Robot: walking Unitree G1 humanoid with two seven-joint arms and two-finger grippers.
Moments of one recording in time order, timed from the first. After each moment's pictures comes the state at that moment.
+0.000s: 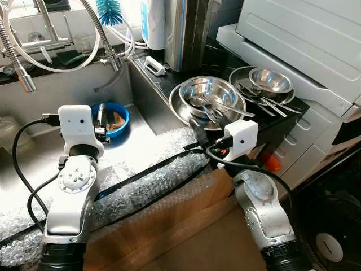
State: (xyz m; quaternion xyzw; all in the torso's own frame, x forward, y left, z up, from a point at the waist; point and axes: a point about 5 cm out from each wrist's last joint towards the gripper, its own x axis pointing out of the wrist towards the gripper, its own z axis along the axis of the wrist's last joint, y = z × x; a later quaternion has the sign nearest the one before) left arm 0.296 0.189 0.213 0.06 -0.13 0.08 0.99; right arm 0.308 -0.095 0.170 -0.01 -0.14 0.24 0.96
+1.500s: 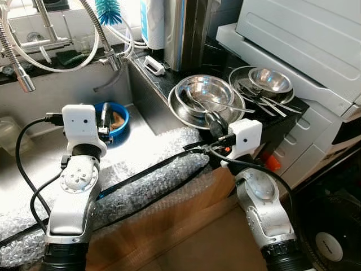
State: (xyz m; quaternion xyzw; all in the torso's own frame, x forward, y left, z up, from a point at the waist) left arm 0.296 0.185 0.214 0.06 -0.14 0.07 0.99; right arm 0.311 -0.102 0.171 -0.01 -0.15 0.20 0.97
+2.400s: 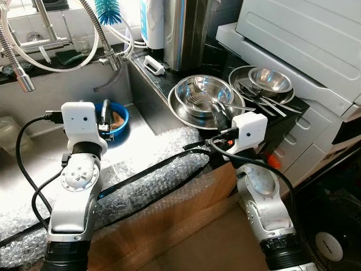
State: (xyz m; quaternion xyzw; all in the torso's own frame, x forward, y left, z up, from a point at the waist) left arm 0.297 0.185 0.222 0.05 -0.16 0.08 0.98; right arm 0.317 -0.102 0.198 -0.02 -0.21 0.17 0.96
